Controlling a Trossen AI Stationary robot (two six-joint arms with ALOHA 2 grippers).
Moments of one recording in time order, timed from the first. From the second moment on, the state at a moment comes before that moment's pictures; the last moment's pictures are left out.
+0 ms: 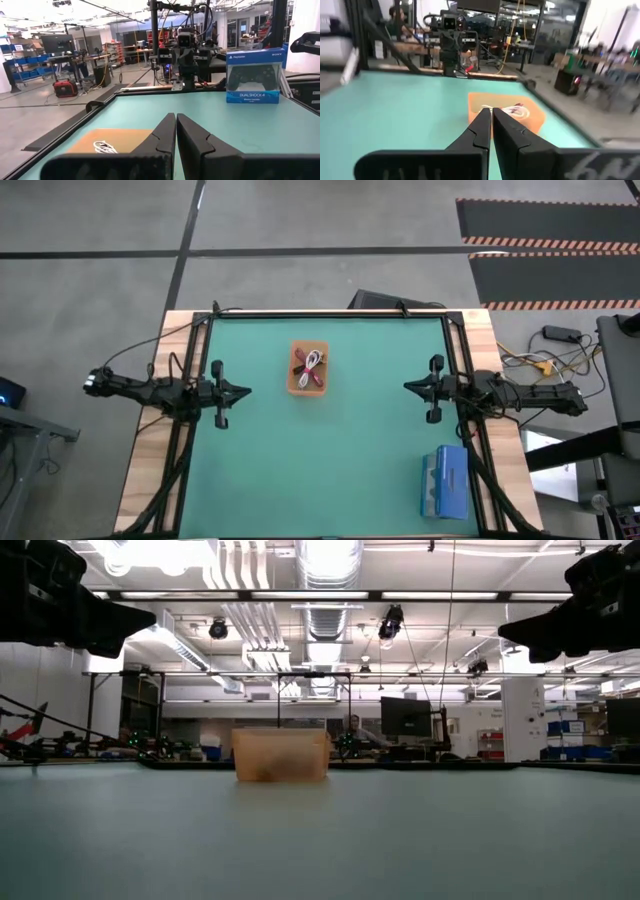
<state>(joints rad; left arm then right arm) -0.25 0.04 0.01 0.07 -0.39 0.12 -0.01 0.06 0.01 0.06 0.10 -0.12</state>
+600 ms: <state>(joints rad) -0.25 0.04 0.01 0.07 -0.39 0.12 -0.01 0.06 0.01 0.05 0.11 -0.20</state>
